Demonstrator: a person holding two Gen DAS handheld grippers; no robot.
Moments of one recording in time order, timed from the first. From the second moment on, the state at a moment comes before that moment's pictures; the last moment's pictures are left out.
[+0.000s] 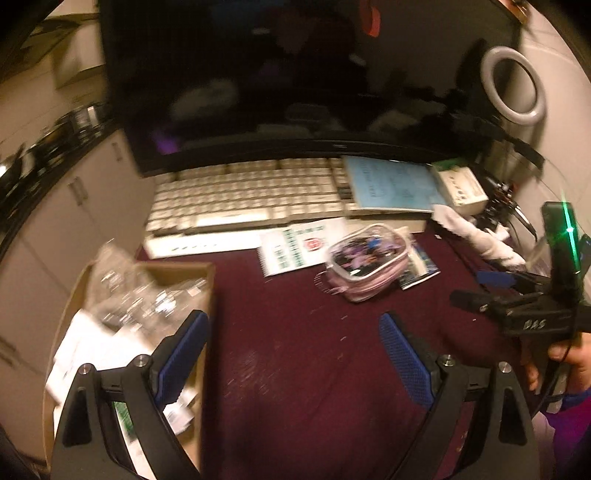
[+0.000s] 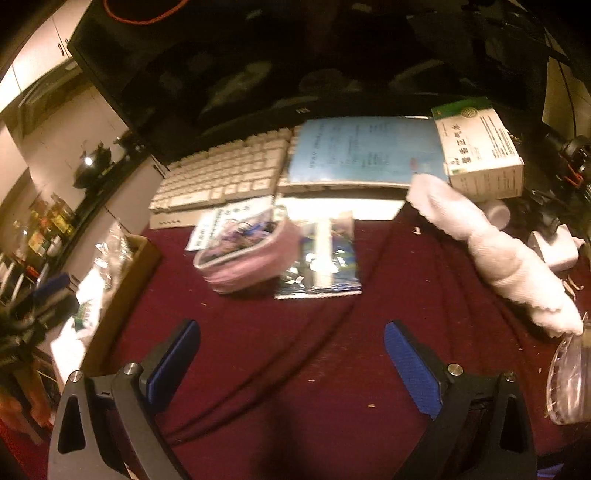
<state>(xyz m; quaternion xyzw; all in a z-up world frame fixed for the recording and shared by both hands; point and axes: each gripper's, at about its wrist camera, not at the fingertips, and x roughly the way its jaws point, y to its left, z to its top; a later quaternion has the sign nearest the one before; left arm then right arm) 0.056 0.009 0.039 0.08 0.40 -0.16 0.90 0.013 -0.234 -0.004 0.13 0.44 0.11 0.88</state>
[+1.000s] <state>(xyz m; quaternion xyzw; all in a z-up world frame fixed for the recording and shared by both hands) 0.164 -0.110 -0.048 0.18 0.45 -0.29 0.82 0.037 -0.246 -0.032 0.12 0.48 0.09 0.86</state>
